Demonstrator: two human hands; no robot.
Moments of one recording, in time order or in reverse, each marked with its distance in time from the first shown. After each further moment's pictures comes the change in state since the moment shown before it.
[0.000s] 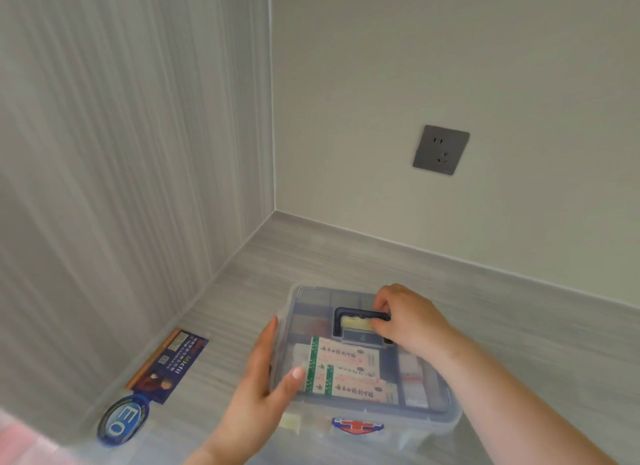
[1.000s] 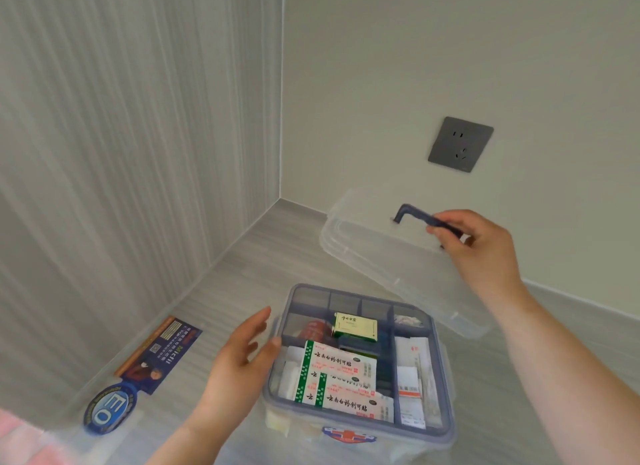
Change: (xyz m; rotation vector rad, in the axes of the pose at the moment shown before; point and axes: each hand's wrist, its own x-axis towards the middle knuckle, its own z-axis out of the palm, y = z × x) left_hand 0.027 0.011 -0.002 -0.038 0.215 -0.172; right_hand 0.040 0.049 -0.061 0.556 0.705 -0.160
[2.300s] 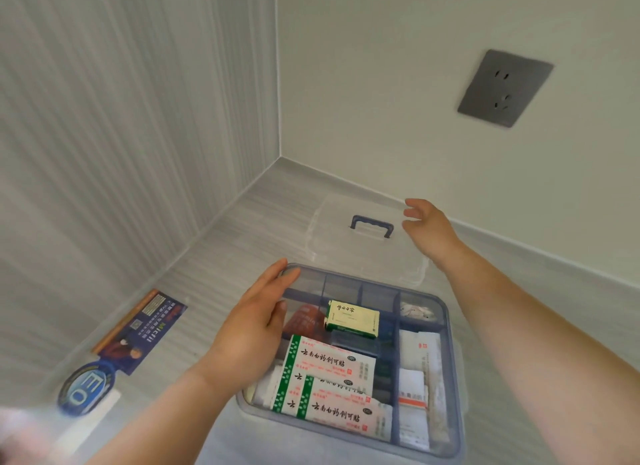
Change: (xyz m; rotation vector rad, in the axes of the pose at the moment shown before) left_hand 0.047 -0.003 0.028 0.437 -0.204 0.190; right_hand 0.040 0.085 0.089 0.014 -0.402 0.463
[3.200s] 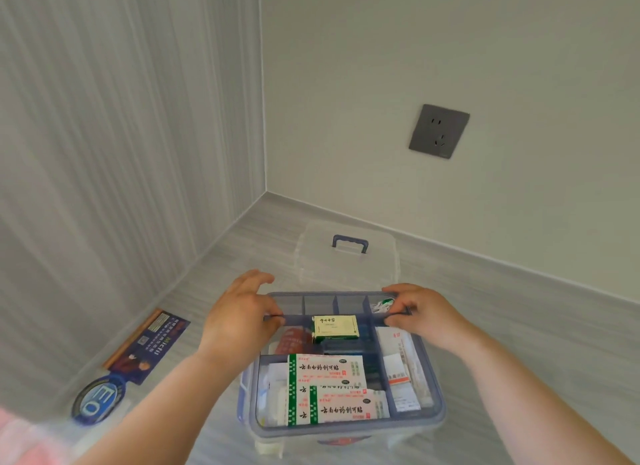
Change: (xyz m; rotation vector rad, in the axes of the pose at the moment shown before) left_hand -0.018 0.017 -0.028 0.422 0.036 0.076; right_hand -0.142 0.014 -0.024 -0.226 -0.242 -0.159
